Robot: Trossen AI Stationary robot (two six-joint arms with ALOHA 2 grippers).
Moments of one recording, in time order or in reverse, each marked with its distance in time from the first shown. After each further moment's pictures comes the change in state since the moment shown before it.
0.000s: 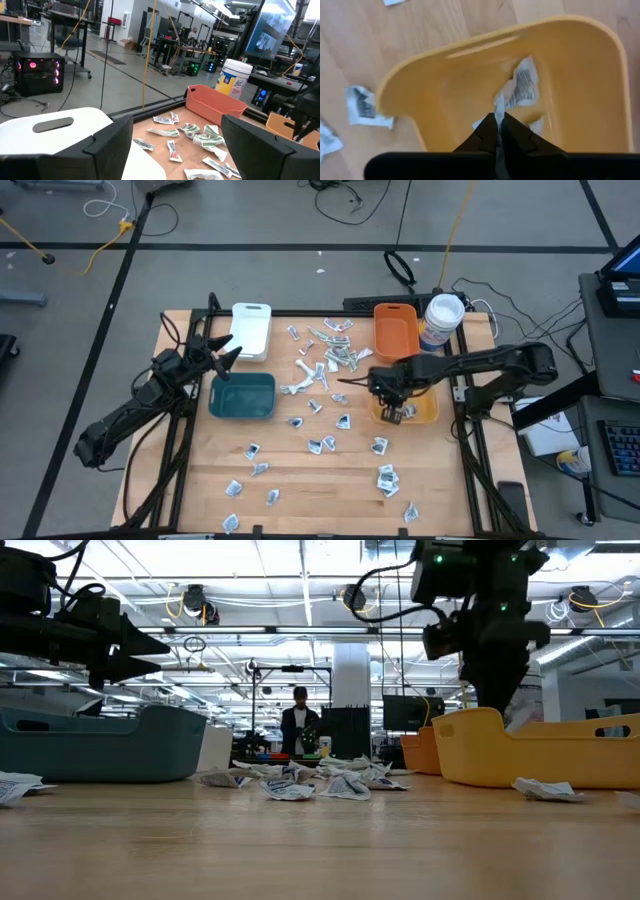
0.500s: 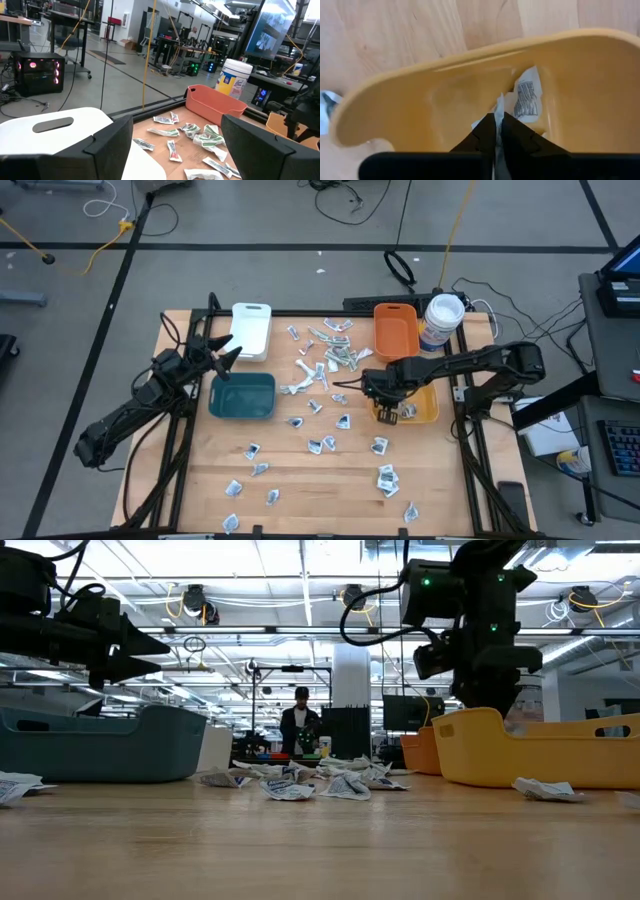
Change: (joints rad) left arm 0.000 0.000 0.000 0.000 0.000 0.000; right arm -0.012 0.084 -0.004 0.050 0.002 -0.041
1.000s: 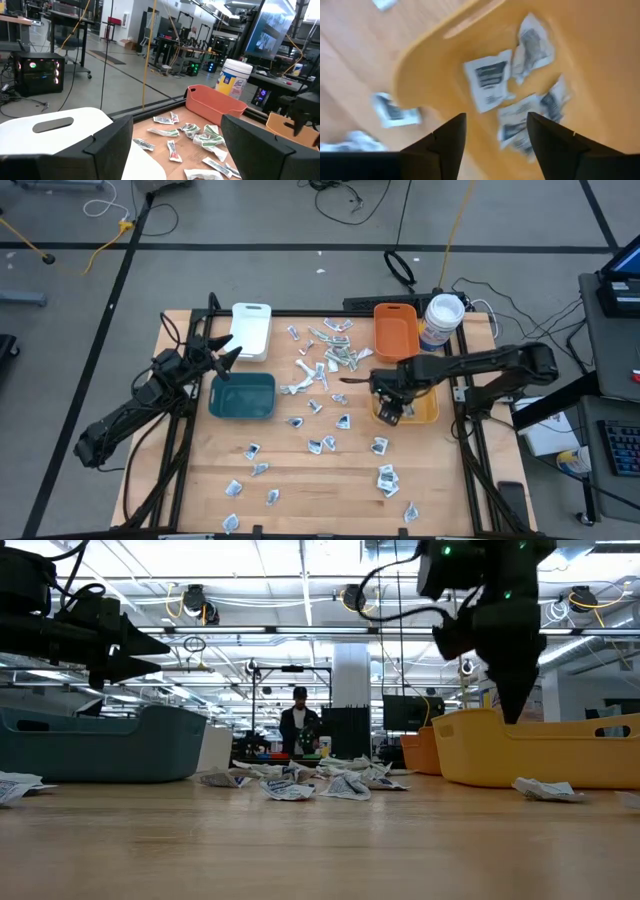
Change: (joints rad) left arm 0.000 0.000 0.000 0.000 0.000 0.000; right arm 0.041 -0.120 0.033 -0.188 -0.063 0.389
